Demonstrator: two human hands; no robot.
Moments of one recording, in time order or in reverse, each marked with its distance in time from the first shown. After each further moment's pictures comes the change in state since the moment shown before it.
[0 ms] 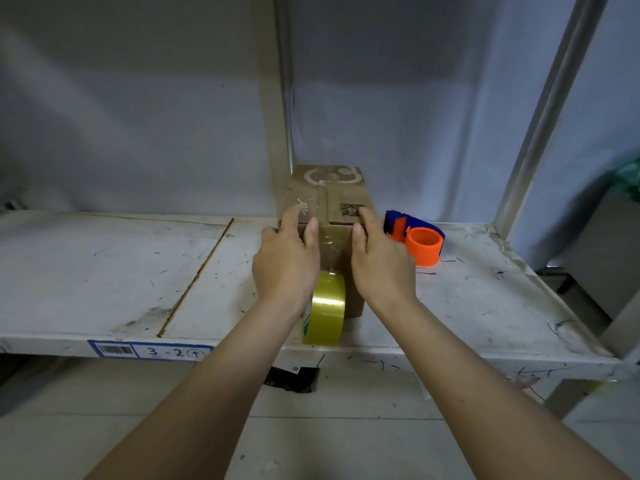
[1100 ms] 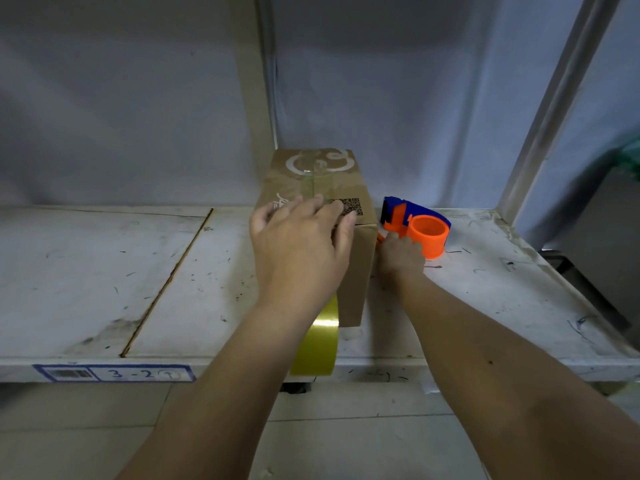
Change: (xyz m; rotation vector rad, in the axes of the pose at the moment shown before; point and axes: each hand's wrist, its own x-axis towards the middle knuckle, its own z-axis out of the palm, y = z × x) left_hand 0.013 0.002 0.021 0.219 0.146 0.495; right_hand 0.076 0.116 0.093 -0.450 -0.339 0.346
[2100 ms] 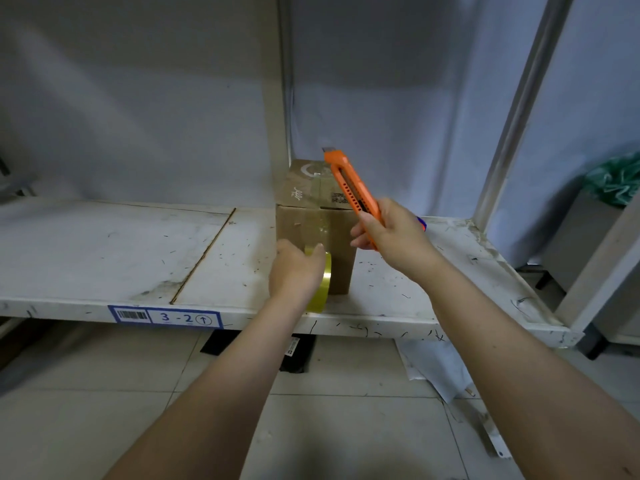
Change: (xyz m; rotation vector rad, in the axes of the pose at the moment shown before) left_hand -0.056 0.019 -0.039 -0.602 -0.323 -0.826; right_hand -0.166 0.005 -0.147 0.875 -0.108 -0.446
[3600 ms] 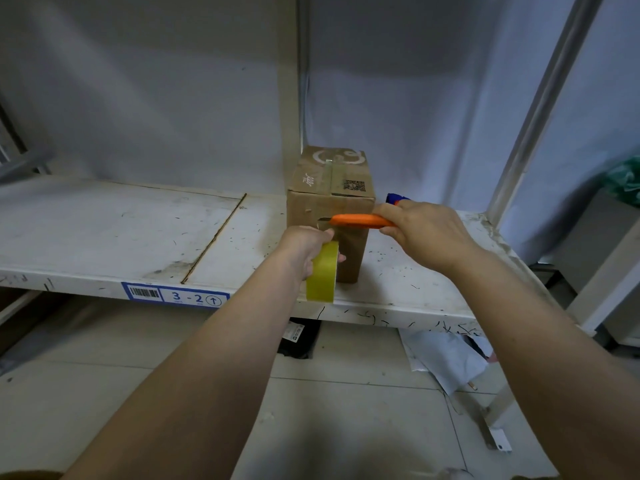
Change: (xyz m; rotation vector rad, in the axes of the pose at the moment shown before) left_hand 0.025 0.014 -0.007 -0.402 -0.328 -0.339; right_hand 0.008 0.028 -0.026 -1.140 -0.041 -0.502
